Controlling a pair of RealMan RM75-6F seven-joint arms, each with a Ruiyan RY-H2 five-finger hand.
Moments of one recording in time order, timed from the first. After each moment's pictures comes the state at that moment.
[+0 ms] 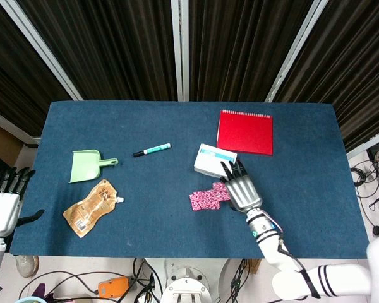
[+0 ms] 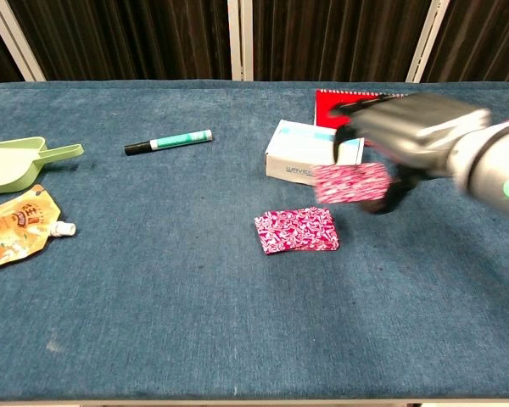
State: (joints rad) left arm -0.10 -1.21 -0.04 -1.40 1.52 1.51 0.02; right arm 0.73 -1.53 0.04 -1.87 -0.90 1.29 -0.90
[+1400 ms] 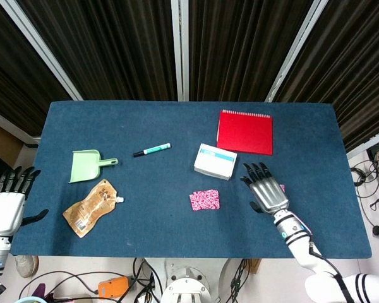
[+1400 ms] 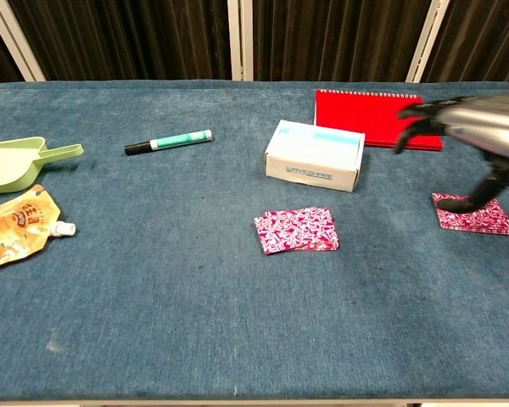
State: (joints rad) left arm -0.10 -1.20 -0.04 -1.46 1.52 1.51 0.07; right arm 0.63 -1.34 0.02 -1.87 -1.06 1.13 -0.67
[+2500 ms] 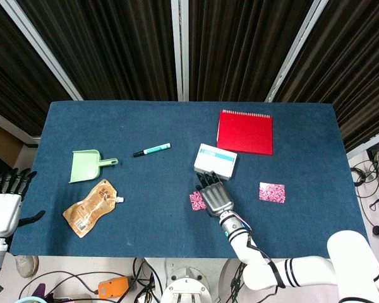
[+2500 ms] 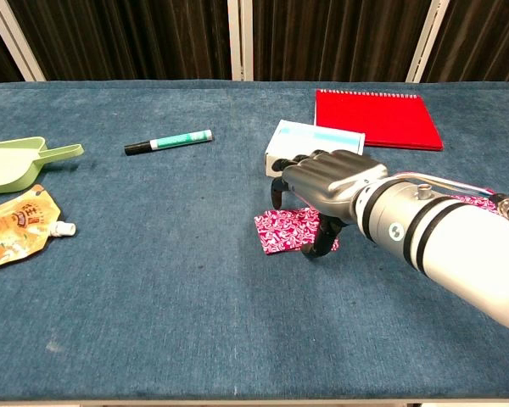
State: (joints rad) left arm -0.10 -1.21 -0.04 -1.41 1.51 1.50 0.03; right arm 0.85 -1.80 0.12 -1.67 -0.71 1.15 -1.00
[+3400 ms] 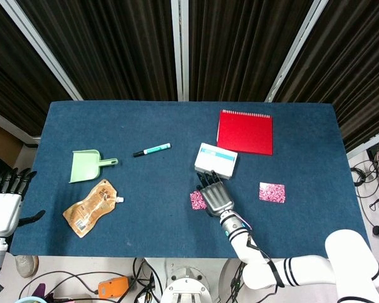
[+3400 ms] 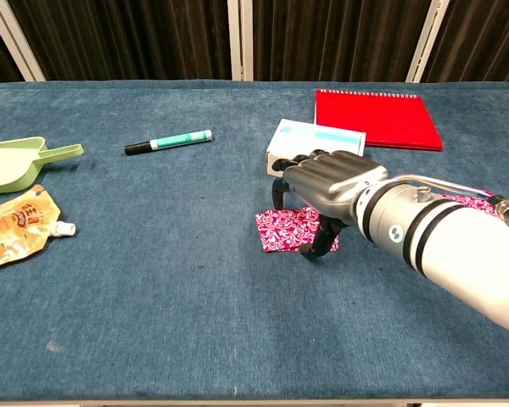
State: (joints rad) left arm -0.10 -1.22 -0.04 -1.40 1.51 1.49 0.02; right arm 0.86 -1.80 0.10 -1.65 -0.71 1.16 -0.98
